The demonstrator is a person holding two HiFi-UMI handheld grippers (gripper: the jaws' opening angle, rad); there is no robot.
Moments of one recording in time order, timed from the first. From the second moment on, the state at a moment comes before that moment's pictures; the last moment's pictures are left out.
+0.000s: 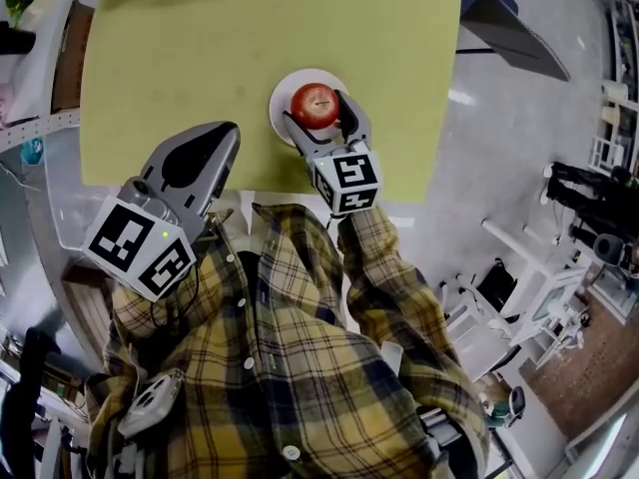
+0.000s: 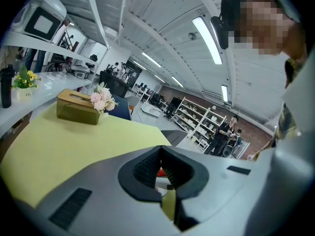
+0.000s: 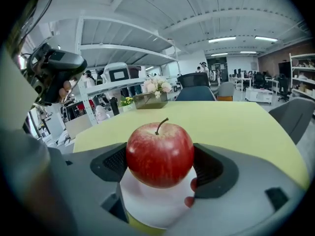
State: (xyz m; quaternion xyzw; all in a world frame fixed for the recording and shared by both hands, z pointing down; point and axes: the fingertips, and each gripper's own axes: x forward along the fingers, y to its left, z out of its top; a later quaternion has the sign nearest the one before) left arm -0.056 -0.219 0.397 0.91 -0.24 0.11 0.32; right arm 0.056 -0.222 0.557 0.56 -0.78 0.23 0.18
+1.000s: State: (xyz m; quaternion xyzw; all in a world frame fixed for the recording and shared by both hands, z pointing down) left arm -0.061 -0.219 0.396 0.91 -0.24 0.11 0.32; right arm 0.056 -0.216 0.580 0.53 -0.75 0.32 0.24
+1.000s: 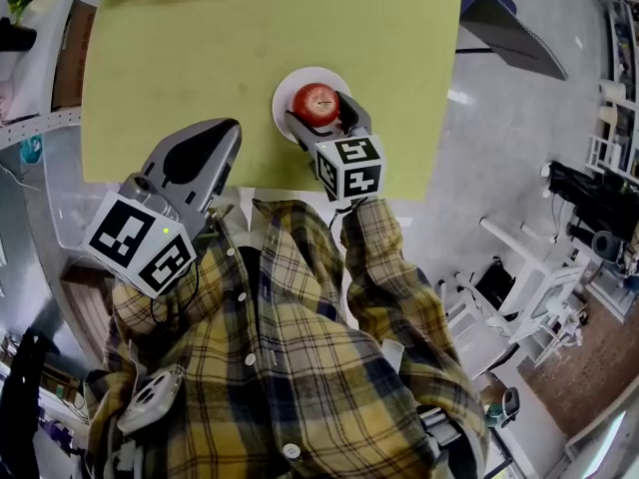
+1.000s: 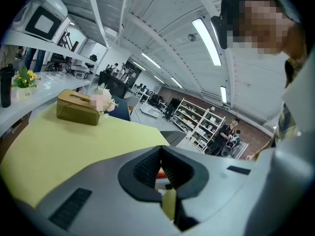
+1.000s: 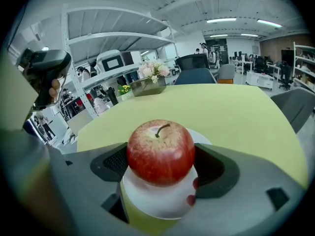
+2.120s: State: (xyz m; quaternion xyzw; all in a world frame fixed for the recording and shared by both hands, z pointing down) left arm -0.042 -0.214 0.364 0.93 -0.21 0.08 0.30; right arm 0.054 -0.211 0.501 0.56 -0.76 0.30 0.15
